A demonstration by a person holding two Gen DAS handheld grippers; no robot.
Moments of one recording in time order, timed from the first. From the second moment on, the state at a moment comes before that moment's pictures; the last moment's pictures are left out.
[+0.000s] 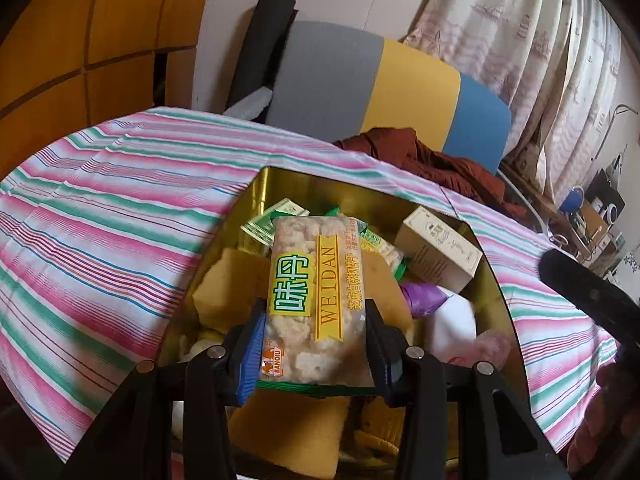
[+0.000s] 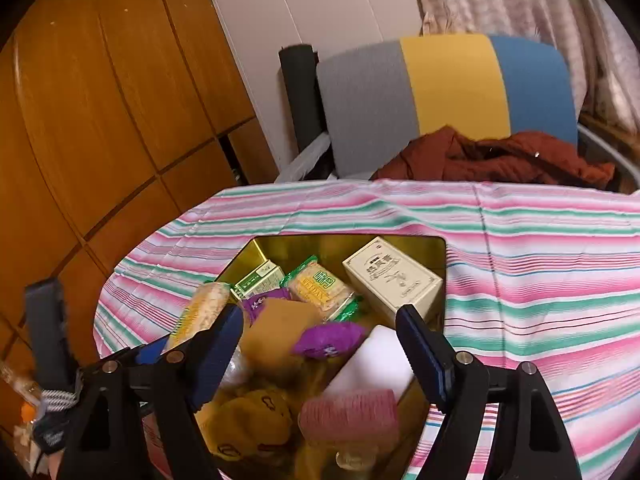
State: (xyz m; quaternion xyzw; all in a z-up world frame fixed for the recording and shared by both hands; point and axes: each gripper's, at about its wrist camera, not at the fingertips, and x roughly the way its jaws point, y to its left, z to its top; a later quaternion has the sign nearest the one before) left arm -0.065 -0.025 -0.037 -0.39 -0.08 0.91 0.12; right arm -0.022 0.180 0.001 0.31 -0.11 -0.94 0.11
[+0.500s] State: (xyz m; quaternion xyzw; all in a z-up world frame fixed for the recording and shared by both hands) left arm -0.045 -0.012 0.003 -0.34 -0.08 0.93 0.10; right arm 0.000 0.205 -0.016 0.33 -0.16 -0.93 0.10
